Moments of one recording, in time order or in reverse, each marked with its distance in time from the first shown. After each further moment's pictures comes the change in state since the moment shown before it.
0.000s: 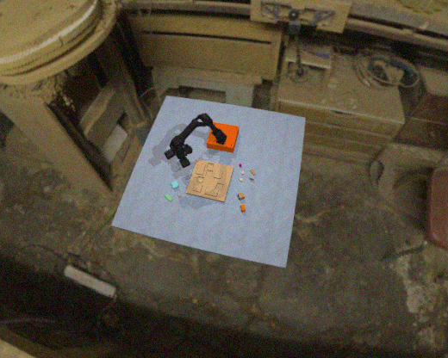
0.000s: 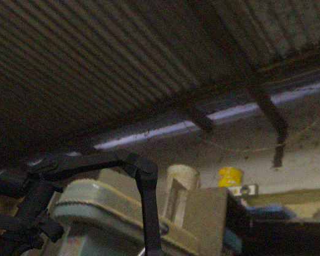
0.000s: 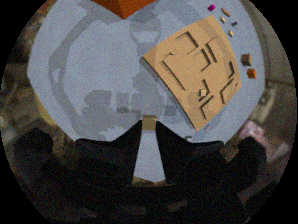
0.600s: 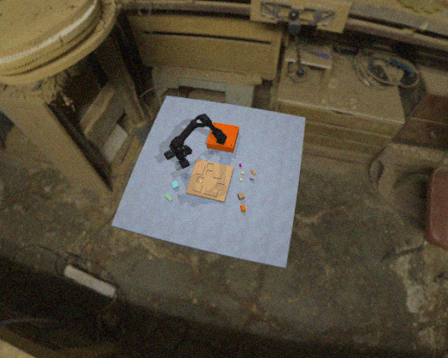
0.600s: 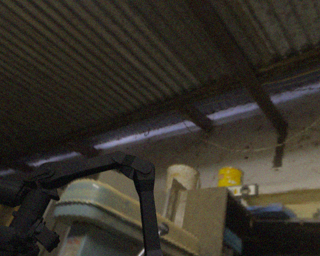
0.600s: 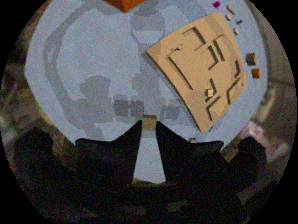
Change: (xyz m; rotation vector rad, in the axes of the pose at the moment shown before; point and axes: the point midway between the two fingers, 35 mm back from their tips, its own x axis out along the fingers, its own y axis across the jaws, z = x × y) arm 0.019 0.008 -0.004 0.001 0.008 0.001
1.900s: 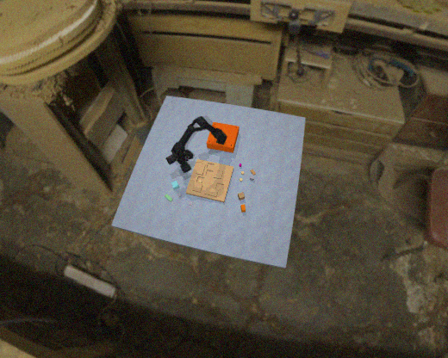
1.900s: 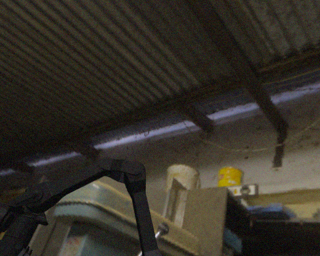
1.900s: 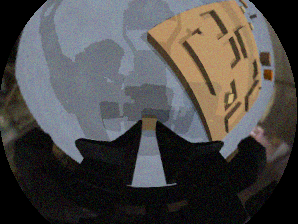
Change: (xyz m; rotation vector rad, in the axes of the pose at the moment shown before) arm 0.064 0.000 0.000 0.000 0.000 0.000
